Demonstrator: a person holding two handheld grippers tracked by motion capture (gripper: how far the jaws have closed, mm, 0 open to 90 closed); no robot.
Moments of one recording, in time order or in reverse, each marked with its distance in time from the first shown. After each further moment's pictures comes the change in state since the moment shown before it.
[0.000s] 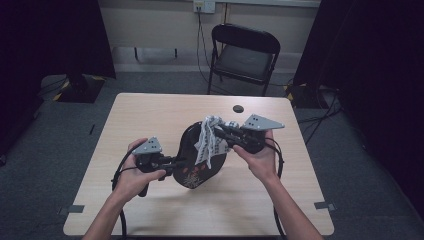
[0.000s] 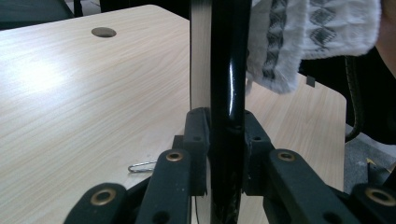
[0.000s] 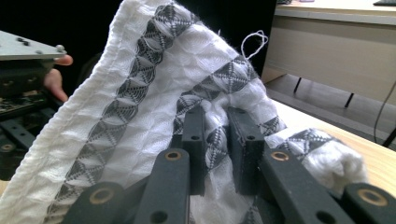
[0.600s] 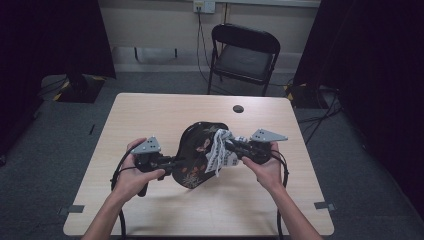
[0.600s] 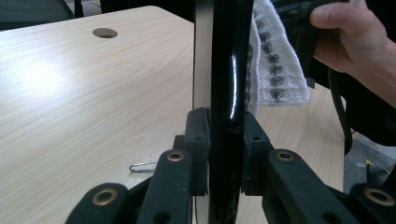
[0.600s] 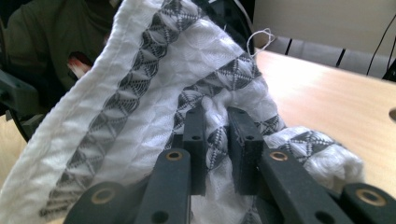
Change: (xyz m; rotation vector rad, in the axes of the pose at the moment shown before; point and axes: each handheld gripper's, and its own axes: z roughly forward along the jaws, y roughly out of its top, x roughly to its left) left arm 0.002 0.000 -0.001 -0.006 -0.003 -0.009; right arm -0.024 -0.058 -0.009 0.101 -0.051 0.079
